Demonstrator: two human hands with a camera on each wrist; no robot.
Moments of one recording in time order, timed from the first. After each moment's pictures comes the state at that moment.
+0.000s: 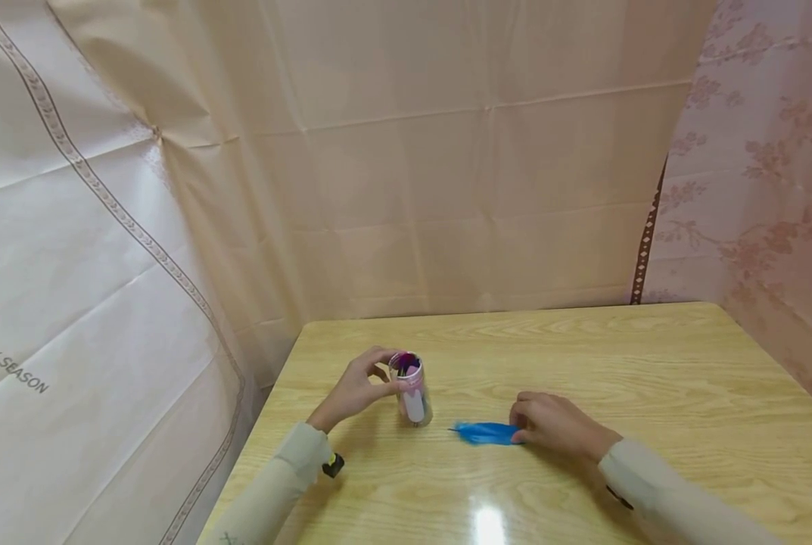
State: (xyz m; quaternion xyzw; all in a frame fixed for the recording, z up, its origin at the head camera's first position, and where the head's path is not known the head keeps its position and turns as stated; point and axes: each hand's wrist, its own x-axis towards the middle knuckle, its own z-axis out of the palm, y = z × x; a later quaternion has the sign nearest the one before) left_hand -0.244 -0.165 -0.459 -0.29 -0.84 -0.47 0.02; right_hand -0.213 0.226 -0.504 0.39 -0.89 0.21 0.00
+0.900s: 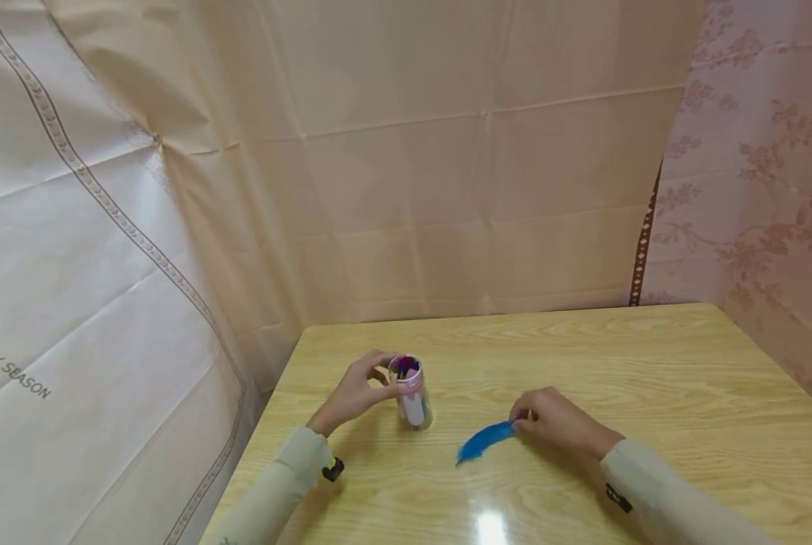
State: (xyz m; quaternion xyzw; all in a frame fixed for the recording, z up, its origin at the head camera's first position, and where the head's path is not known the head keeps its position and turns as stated) left_hand -0.243 -0.164 -0.458 -0.29 -0.83 -0.48 0.01; right_hand -0.216 0.231 -0.496 0.35 -0.87 0.35 -0.05
